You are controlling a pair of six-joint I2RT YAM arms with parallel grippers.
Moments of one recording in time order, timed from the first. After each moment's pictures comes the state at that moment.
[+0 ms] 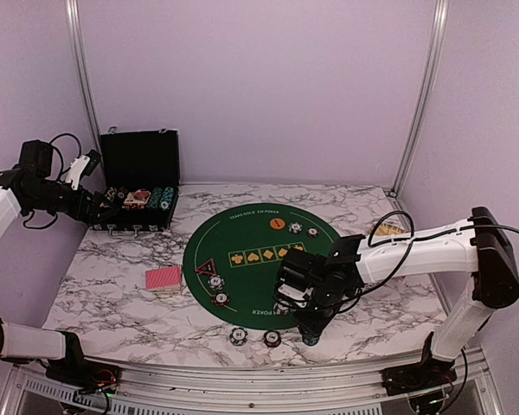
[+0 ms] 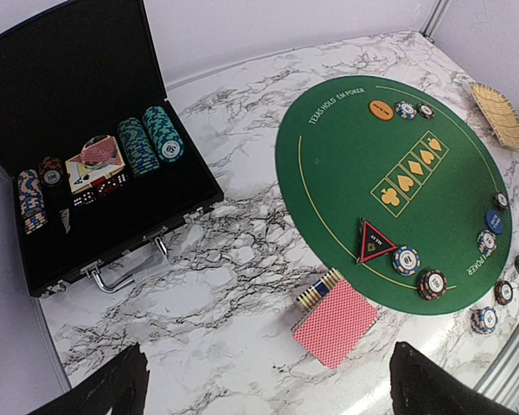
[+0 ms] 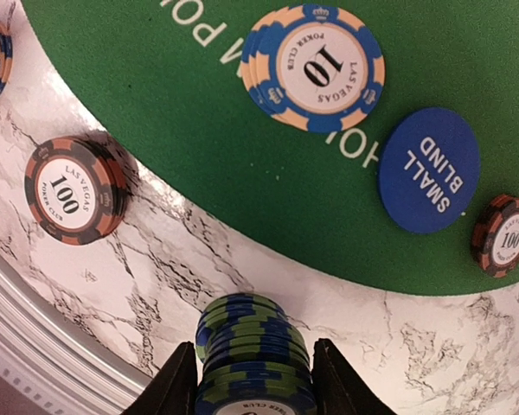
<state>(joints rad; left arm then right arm) 0.10 1.14 1.20 -0.89 0.52 0.38 1.10 1.66 1.09 -0.88 0.04 0.28</state>
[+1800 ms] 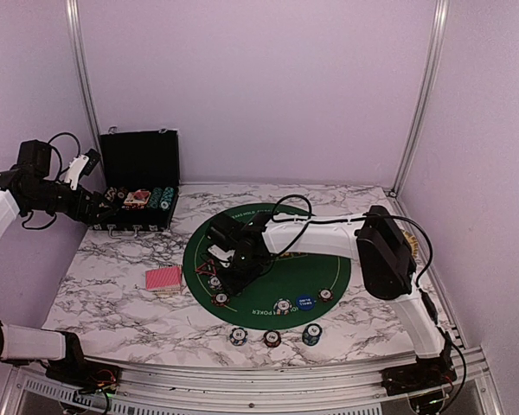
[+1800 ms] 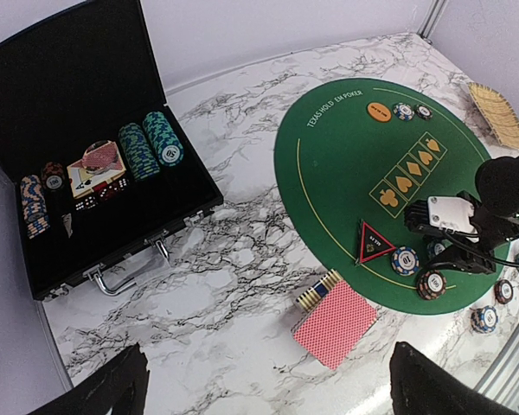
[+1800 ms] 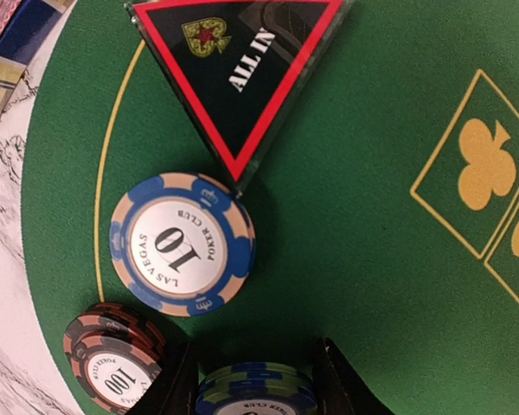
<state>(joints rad) 0.10 1.13 1.20 -0.89 0.52 0.39 1.02 2.35 1.95 -0.85 0.01 0.21</state>
